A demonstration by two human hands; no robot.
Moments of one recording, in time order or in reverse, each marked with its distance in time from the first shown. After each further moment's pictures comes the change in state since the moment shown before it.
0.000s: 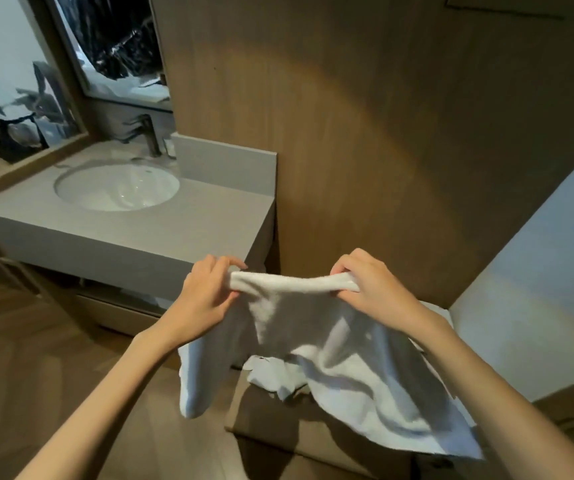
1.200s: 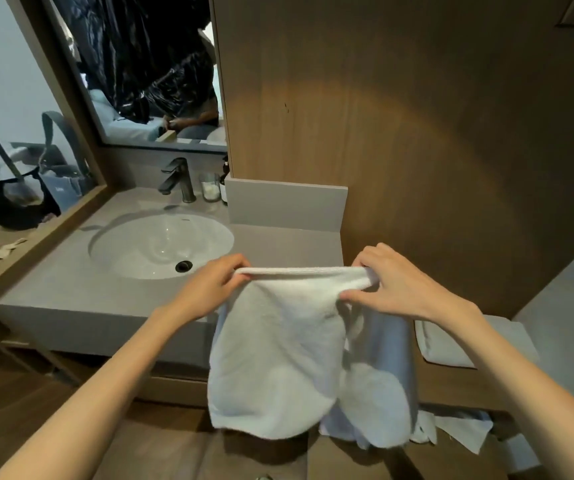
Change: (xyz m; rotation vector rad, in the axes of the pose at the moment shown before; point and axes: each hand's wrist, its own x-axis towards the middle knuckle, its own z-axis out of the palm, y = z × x) left_hand 0.120 -0.278 -0.162 -0.108 -0.223 0.051; right_hand 0.224 -0.159 0.088 -0.194 0.091 -0.025
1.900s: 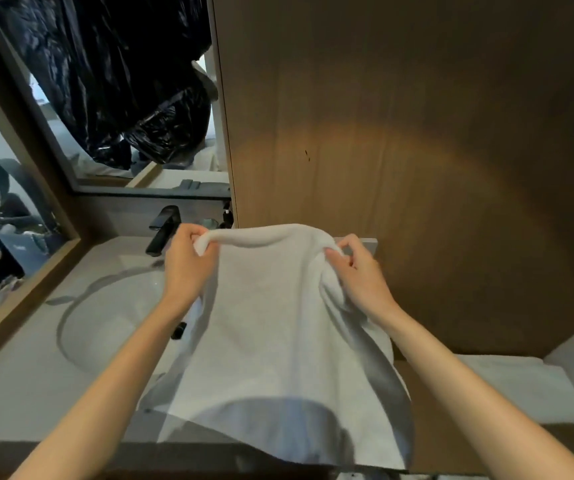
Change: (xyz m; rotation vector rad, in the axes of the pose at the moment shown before) left_hand 0.177 -0.082 -0.090 -0.317 0.601 -0.307; right_hand 0.228 0.002 0.042 0.762 0.402 0.375
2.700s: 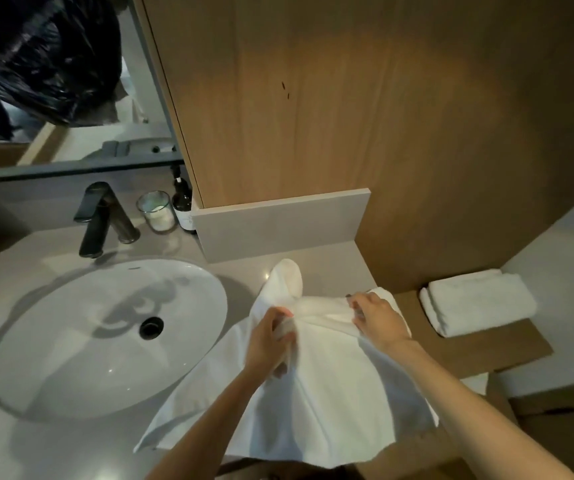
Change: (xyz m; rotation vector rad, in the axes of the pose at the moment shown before) left_hand -0.086 -0.158 0.141 0.043 -0.776 -0.168; right_hand -0.038 0.199 0.030 -0.894 -0.191 0.413
